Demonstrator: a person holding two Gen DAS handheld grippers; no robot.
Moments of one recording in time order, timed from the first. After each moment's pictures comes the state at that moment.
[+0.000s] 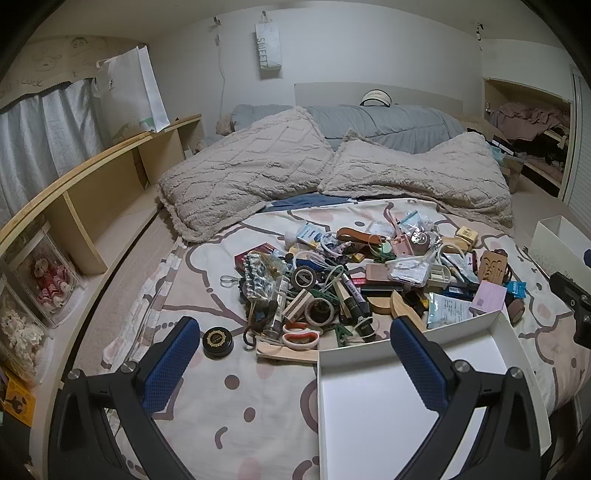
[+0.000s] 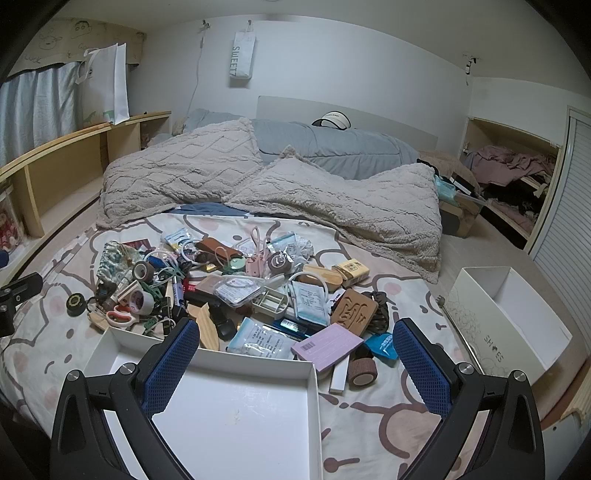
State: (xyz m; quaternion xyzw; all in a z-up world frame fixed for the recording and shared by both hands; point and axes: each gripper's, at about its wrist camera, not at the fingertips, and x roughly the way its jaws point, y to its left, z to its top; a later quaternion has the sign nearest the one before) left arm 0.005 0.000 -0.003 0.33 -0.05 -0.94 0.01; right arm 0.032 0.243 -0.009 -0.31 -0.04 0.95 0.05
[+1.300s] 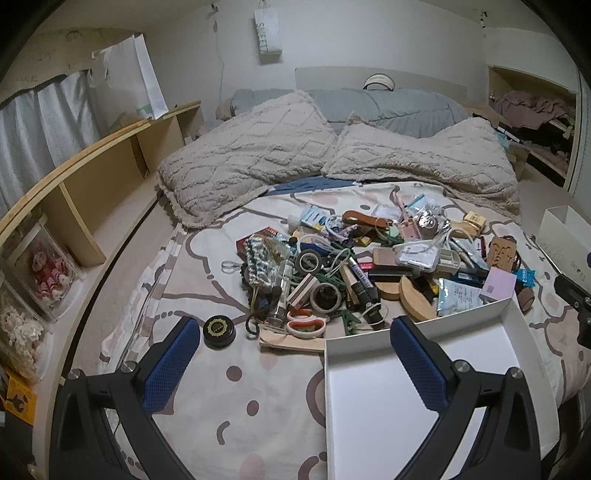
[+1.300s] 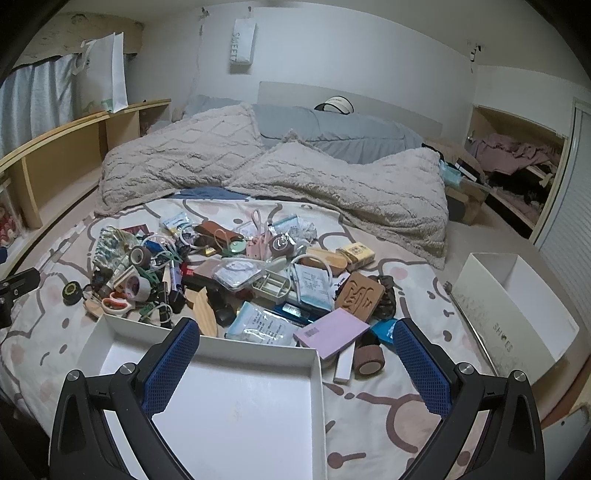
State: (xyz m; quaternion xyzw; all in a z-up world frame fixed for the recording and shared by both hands) left arm -0.009 -0.005 -0.020 0.36 -0.06 -0.93 0.02; right arm 0.023 0.248 -0.031 -0.33 -0.04 0.94 0.05
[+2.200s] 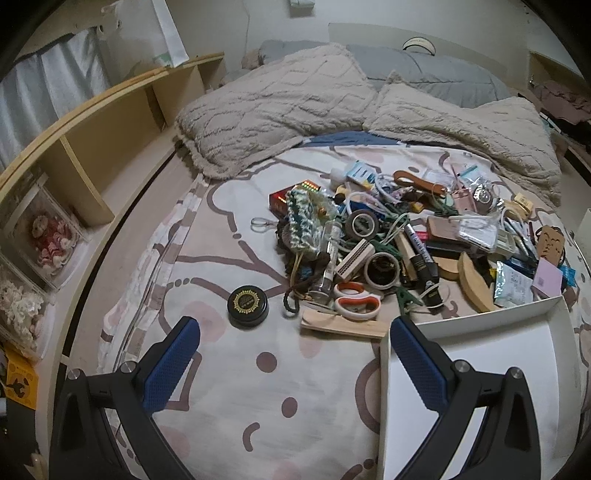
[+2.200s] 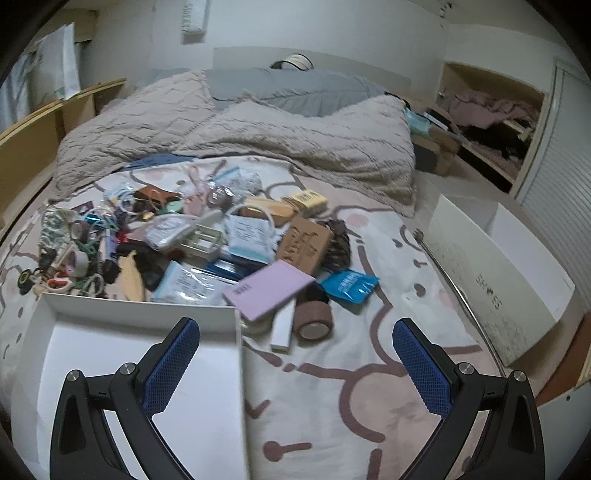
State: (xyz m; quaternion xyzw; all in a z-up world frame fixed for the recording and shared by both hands) left arm -0.057 -0.052 -0.064 0.44 -0.04 -0.90 0.07; right arm 0.013 0.323 -0.083 -0.39 -0.01 0.91 0.11
